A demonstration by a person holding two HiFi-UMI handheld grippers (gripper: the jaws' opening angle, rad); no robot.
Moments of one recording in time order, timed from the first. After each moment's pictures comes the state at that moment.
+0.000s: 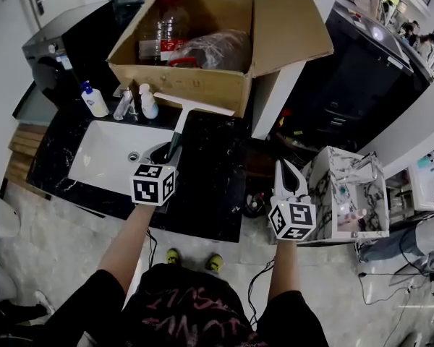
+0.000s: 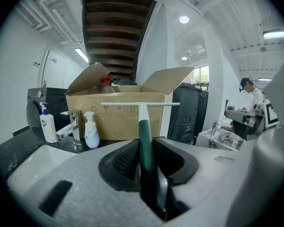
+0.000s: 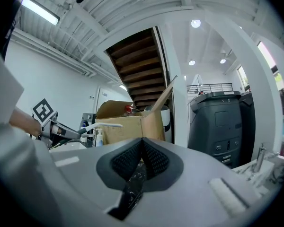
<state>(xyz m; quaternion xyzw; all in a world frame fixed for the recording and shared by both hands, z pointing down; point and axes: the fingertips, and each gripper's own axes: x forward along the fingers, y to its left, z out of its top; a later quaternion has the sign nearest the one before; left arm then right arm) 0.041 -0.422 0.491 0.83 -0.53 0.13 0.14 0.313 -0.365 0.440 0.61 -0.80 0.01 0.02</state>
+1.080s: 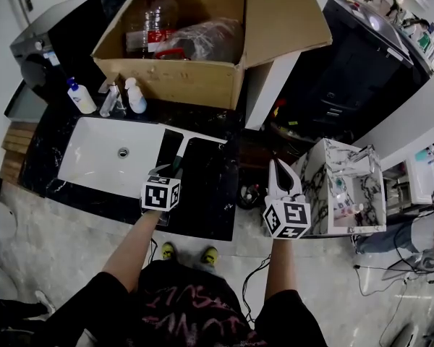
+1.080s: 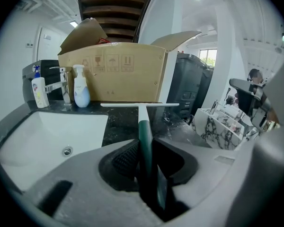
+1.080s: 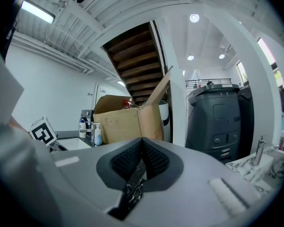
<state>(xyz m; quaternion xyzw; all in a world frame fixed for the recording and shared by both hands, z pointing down) 0.070 -0.401 0.621 0.80 -0.50 0.24 0.25 0.328 -0.373 0.469 0.61 -0.79 0.04 0.03</state>
